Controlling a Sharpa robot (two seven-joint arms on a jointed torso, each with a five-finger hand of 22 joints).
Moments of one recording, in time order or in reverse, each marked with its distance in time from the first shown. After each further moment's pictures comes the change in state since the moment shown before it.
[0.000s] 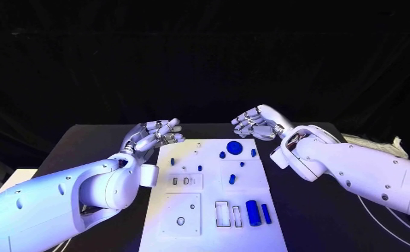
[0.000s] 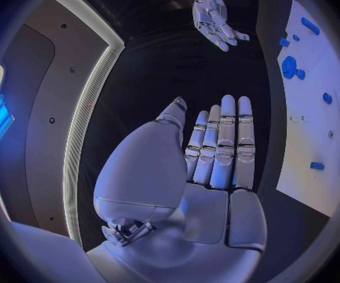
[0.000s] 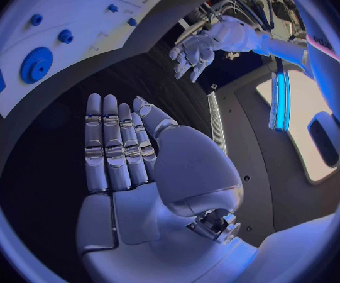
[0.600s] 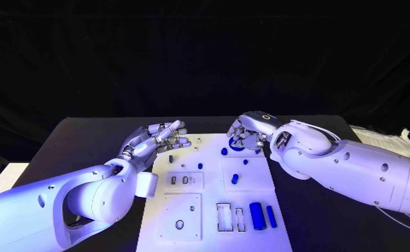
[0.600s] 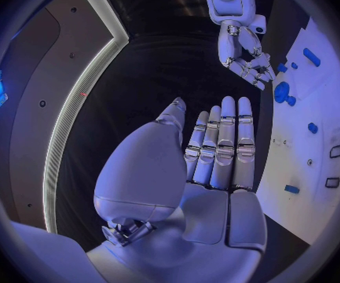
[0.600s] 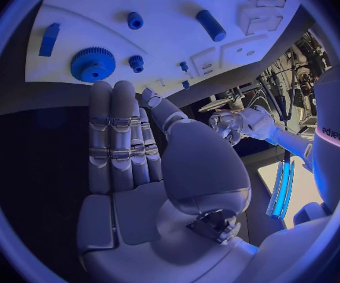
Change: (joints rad) left arm 0.035 -0.044 0.002 0.124 0.026 0.049 -0.025; left_hand -0.005 0.005 -0.013 -0.006 0.000 0.000 0.000 -0.022 -0.002 0.000 0.007 -0.028 -0.003 -0.011 0.011 -0.030 0.009 0.000 -0.004 0.004 -0.012 -0.012; right arm 0.048 0.022 0.003 0.056 -0.648 0.098 -0.300; right_hand -0.066 -0.094 0.044 0.045 -0.025 0.086 -0.057 -0.033 0.002 0.096 -0.061 -0.016 0.004 0.207 -0.090 0.435 0.332 0.000 0.189 -0.087 0.460 0.294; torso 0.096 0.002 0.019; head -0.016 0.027
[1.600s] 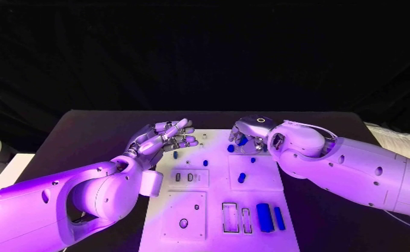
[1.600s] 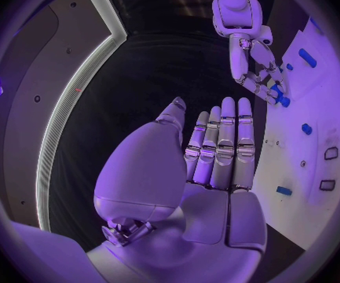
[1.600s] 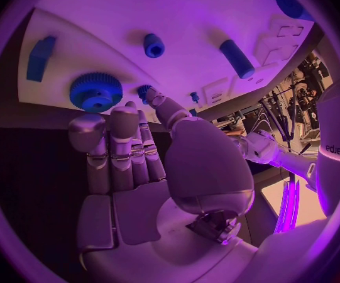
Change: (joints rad) left arm 0.019 -0.012 0.001 0.031 0.006 0.009 -0.018; left_hand 0.000 0.000 -0.008 -0.003 0.000 0.000 0.000 -0.009 0.000 -0.003 0.003 -0.013 -0.001 -0.008 0.001 -0.016 0.004 0.000 -0.004 0.004 -0.008 -0.005; right arm 0.013 0.056 0.000 -0.037 -0.119 0.143 -0.054; right_hand -0.022 -0.041 0.066 0.055 -0.014 -0.027 0.005 0.000 -0.001 -0.088 0.013 0.000 -0.001 0.000 0.007 0.324 0.263 -0.023 0.046 0.016 0.325 0.389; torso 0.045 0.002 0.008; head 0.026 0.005
